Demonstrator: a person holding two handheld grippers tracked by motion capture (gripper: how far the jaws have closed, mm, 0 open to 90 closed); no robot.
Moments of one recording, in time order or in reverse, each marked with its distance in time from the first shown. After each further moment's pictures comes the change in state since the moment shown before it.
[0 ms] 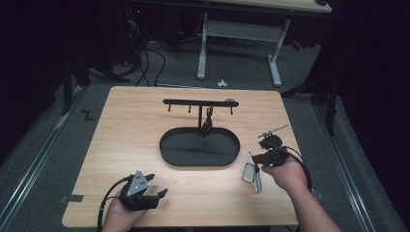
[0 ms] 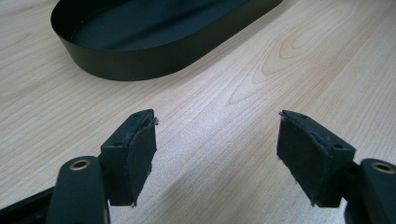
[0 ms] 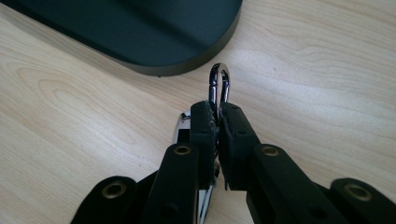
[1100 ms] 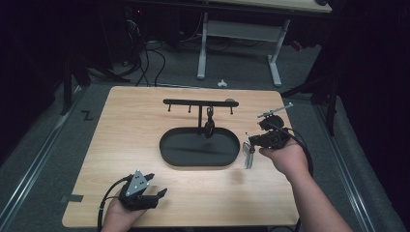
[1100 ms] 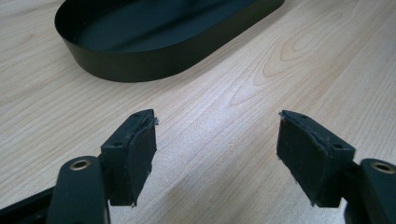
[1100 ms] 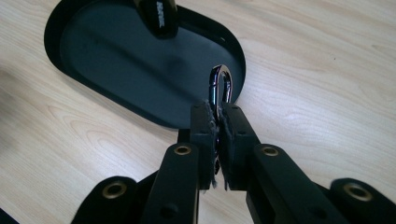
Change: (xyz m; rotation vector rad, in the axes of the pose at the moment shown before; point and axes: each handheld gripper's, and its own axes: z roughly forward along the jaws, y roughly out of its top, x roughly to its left) left arm 0.001 0.000 -0.001 -0.006 0.002 -0.003; right arm 0.014 0.044 -0.049 -0.119 0.011 -0.021
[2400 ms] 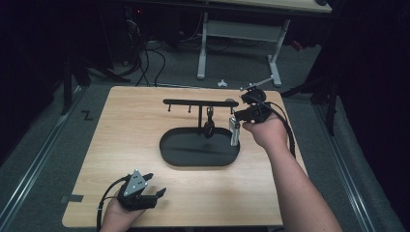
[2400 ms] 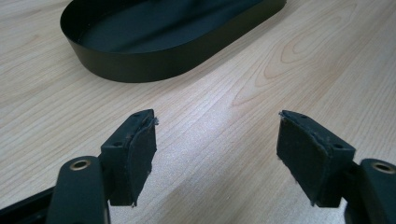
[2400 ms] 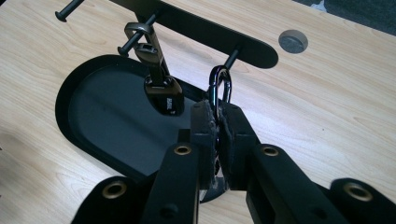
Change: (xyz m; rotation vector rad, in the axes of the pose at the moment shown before) left arm 0.003 -0.001 -0.003 -0.005 -0.002 -0.003; right arm 0.025 0.077 0.002 -0.075 -0.052 -0.010
